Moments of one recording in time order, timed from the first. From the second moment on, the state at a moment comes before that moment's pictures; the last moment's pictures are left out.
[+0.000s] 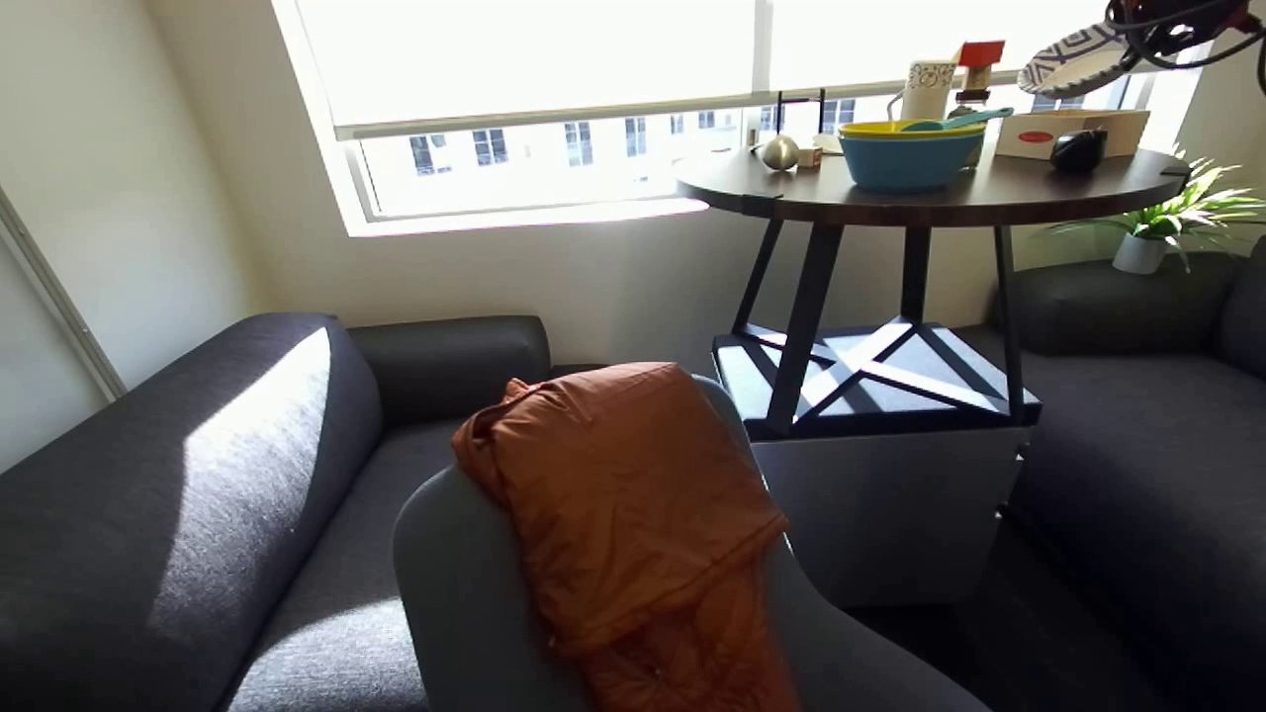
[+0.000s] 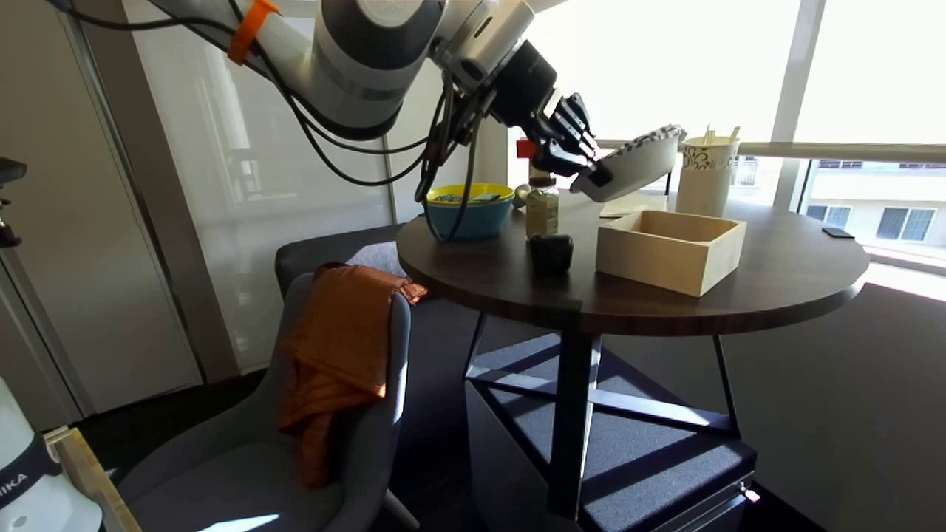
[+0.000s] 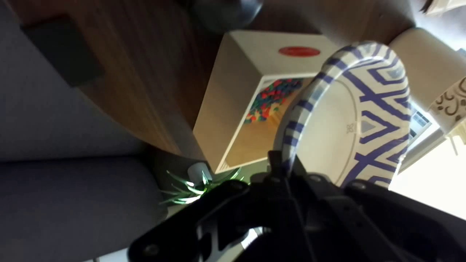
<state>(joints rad) -0.50 0.02 -0.20 -2.09 -0.51 2.89 1.33</state>
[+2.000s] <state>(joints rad) -0.25 -0.27 -0.21 -1.88 0.38 2.12 0.45</state>
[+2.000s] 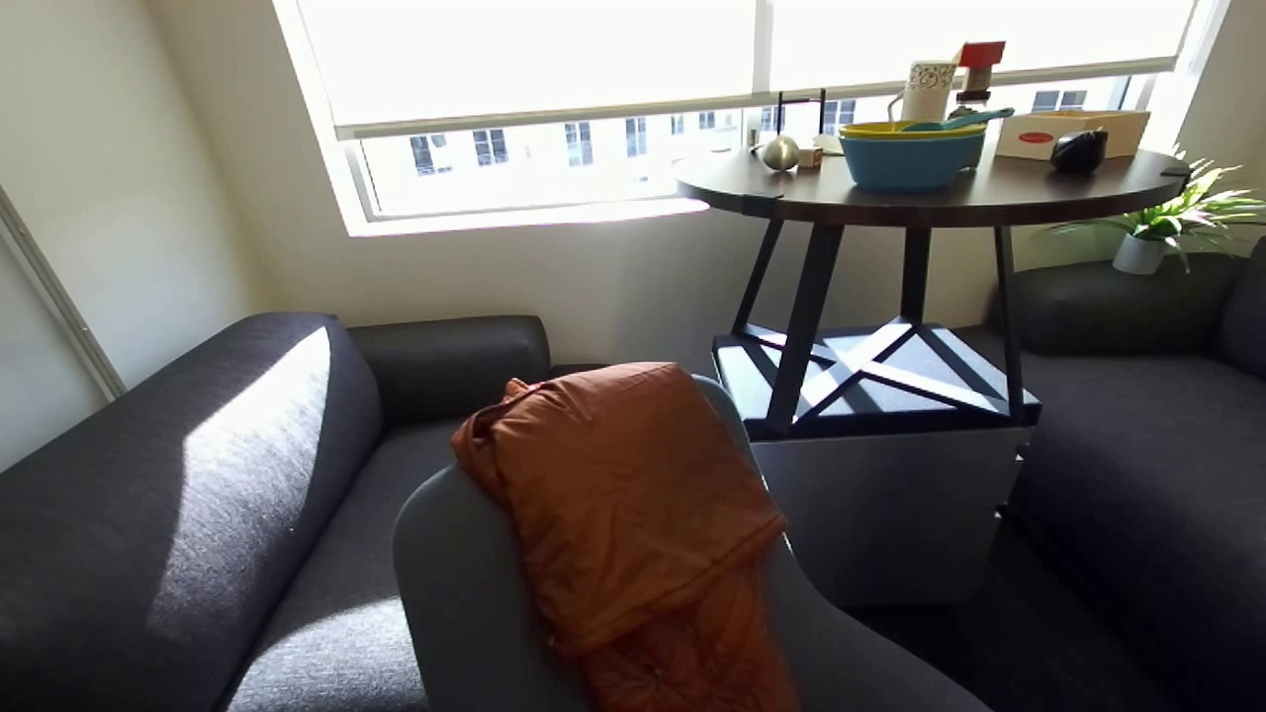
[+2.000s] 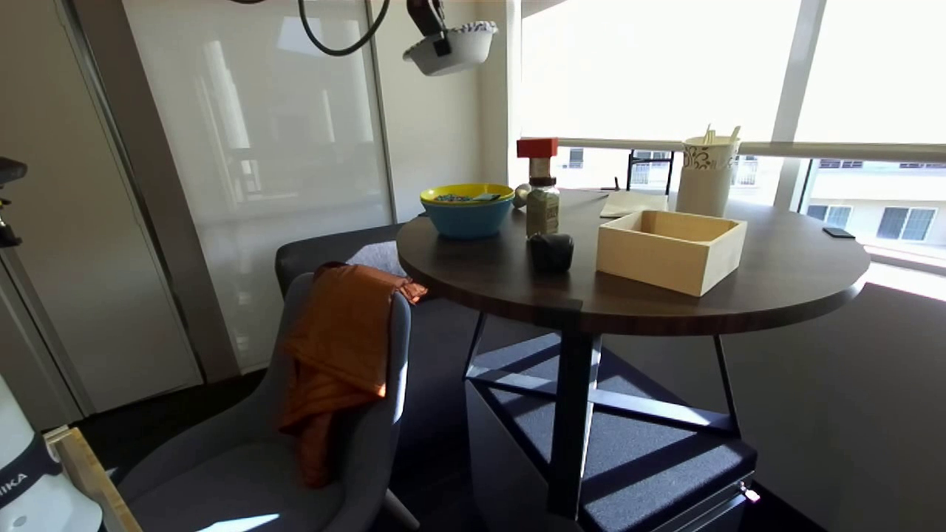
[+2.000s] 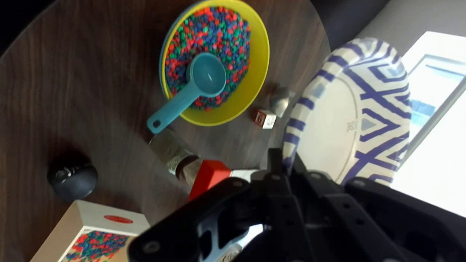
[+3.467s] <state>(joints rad) -0.15 -0.16 0.02 -1.90 0.11 2.12 1.07</state>
